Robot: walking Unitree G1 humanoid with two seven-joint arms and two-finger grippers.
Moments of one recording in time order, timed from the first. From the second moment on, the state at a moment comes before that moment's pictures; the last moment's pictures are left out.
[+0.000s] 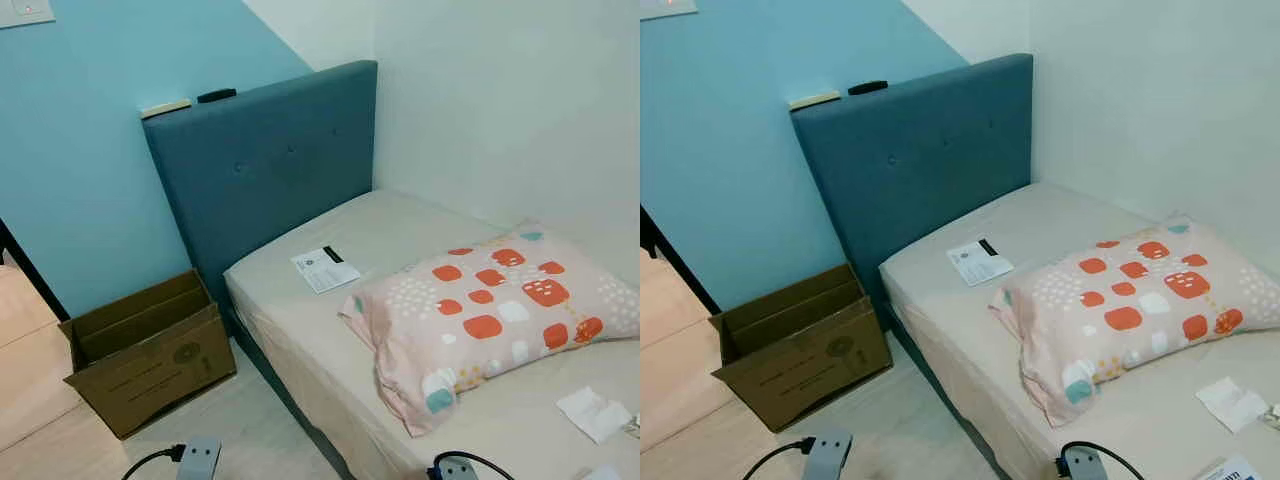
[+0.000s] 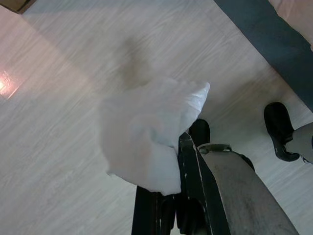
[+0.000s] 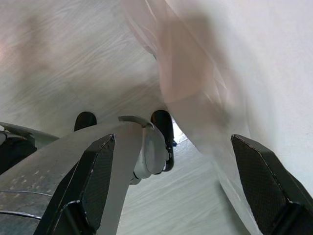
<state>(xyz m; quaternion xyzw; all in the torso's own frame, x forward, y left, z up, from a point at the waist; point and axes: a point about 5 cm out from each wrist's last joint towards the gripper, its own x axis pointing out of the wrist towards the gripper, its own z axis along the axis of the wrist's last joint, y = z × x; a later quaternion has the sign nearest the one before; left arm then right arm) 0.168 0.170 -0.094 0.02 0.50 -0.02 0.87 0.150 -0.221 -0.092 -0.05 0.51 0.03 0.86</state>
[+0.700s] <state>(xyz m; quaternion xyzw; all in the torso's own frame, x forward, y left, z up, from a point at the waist) 0.168 0.168 -0.094 0.03 0.50 -0.03 0.87 0.151 -0.218 -0.092 -0.06 0.51 0.03 0.86</state>
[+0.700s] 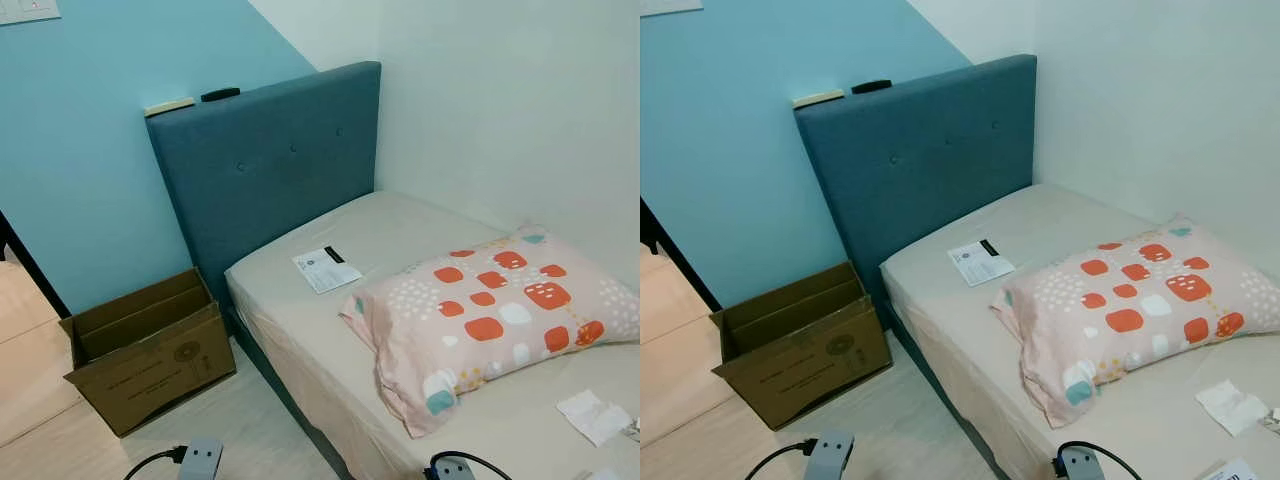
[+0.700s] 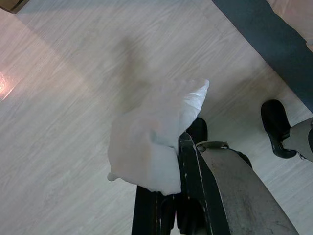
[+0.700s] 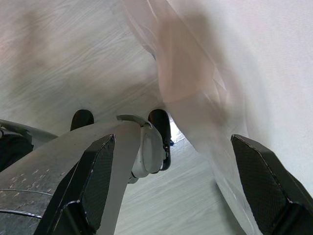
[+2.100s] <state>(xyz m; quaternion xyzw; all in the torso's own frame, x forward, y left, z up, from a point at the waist) 0.165 0.167 -0.095 0.03 0.50 -0.04 0.86 0.151 -0.217 -0.093 -0.04 0.51 0.03 0.86</state>
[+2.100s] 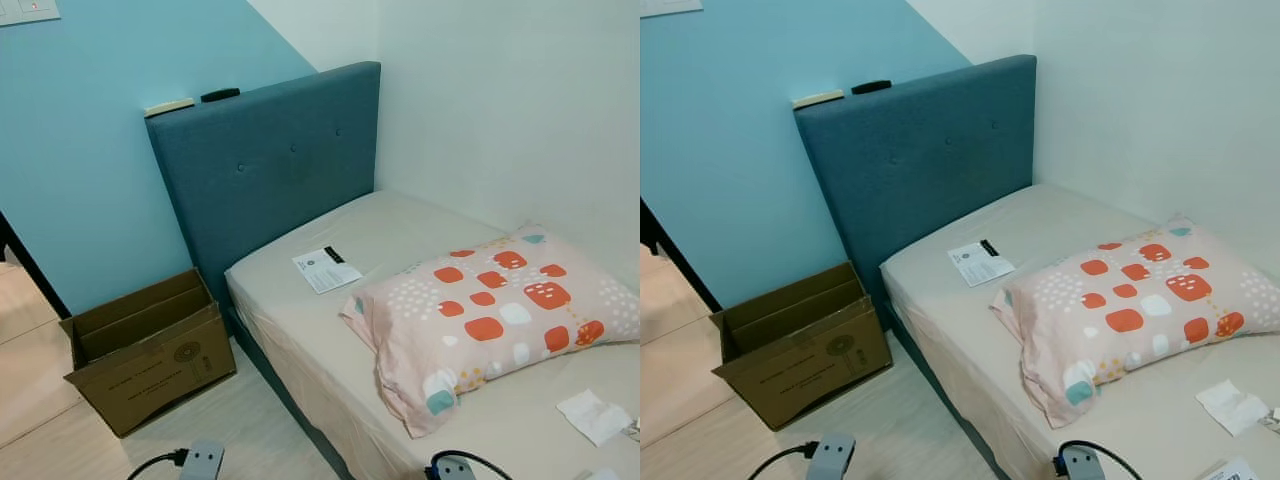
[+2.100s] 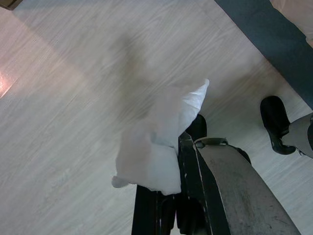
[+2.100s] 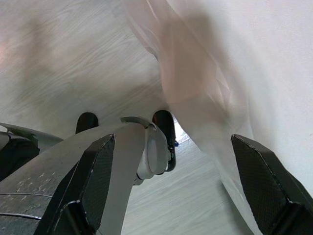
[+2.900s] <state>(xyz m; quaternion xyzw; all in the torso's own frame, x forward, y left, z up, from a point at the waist) 0.165 0.167 -0.095 0.02 0.50 -0.03 0.86 0.150 -0.217 -0.093 -0.04 0.52 0.03 0.86</state>
